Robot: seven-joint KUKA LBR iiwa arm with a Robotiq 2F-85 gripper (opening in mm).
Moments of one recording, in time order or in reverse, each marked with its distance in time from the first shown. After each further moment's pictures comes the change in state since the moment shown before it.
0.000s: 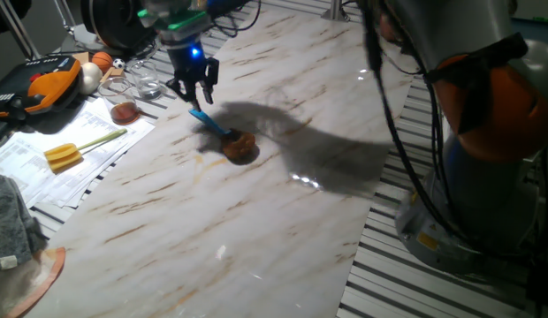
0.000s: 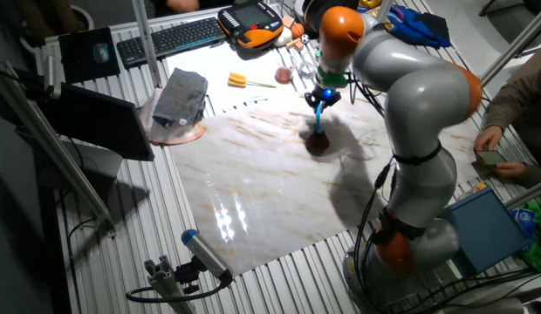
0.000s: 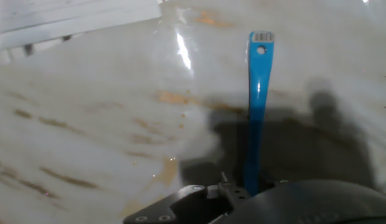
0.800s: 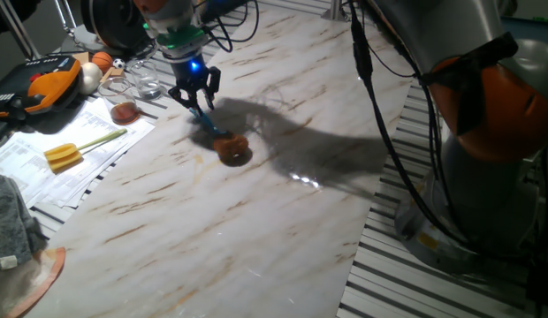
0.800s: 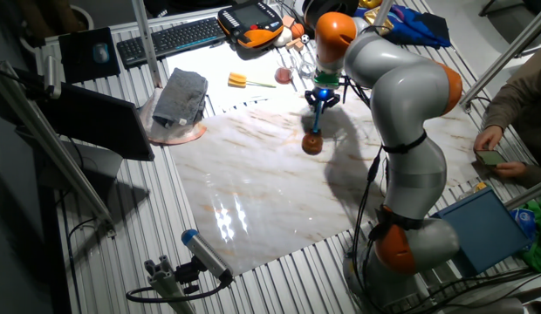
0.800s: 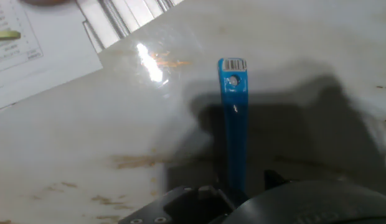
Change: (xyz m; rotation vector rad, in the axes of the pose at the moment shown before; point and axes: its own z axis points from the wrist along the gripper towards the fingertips) arm -0.050 -0.026 0.061 0.074 0.036 0.232
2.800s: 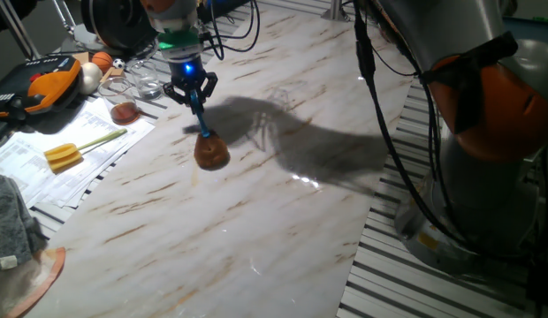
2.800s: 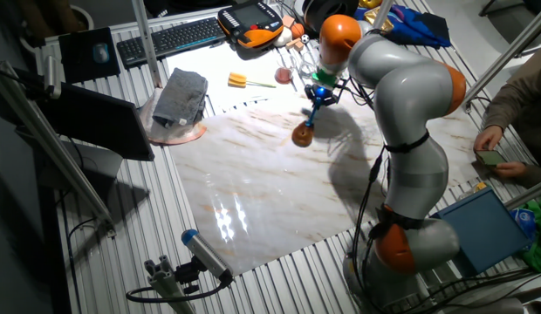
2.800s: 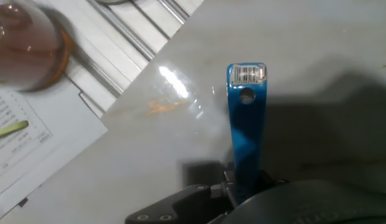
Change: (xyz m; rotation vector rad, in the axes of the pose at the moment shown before) arm -0.019 0.012 0.006 -0.114 -0.046 0.312
